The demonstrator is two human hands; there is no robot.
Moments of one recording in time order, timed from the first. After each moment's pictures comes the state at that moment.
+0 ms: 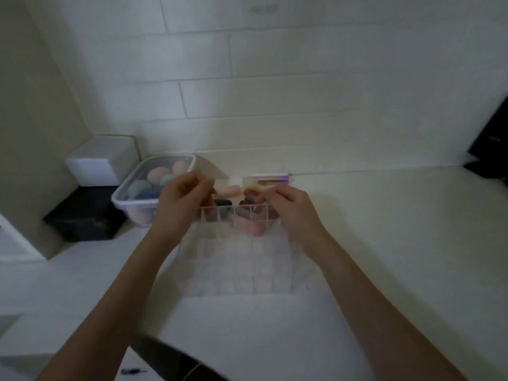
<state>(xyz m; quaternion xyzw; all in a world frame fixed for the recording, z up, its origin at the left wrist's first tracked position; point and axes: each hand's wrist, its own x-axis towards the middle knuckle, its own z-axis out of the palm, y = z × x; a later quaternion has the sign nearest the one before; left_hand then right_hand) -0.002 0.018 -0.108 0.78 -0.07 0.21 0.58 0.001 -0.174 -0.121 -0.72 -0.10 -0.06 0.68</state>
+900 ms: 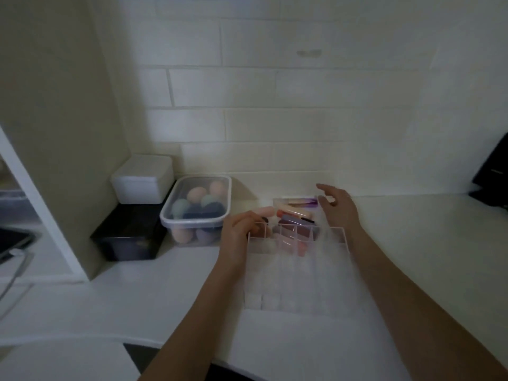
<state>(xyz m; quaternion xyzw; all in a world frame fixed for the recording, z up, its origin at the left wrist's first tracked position) 0.002 0.017 -0.130 0.67 -0.11 0.14 0.72 0.108 -0.203 -0.153 -0.88 0.00 -0.23 0.42</state>
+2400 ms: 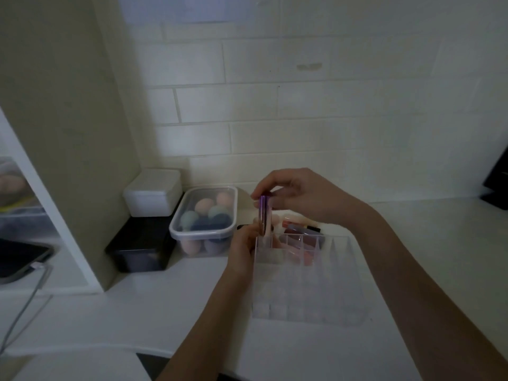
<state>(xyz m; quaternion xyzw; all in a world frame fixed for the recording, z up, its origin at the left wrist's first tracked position) -0.010 0.010 -0.118 0.58 -0.01 0.00 0.81 0.006 -0.119 -0.020 -0.81 -0.34 0.02 0.48</state>
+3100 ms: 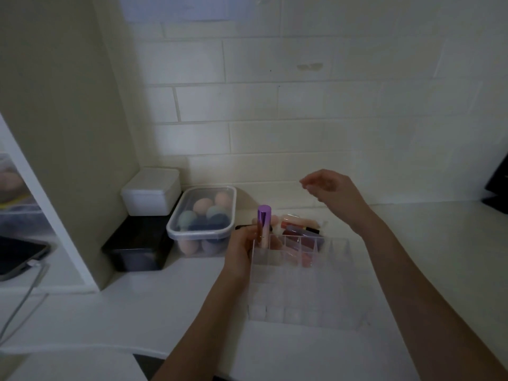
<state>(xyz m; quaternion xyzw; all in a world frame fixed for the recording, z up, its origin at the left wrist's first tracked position) -0.010 0.013 -0.117 0.58 0.00 -0.02 0.81 0.064 -0.173 -0.068 -0.81 -0.16 -0.15 0.54</state>
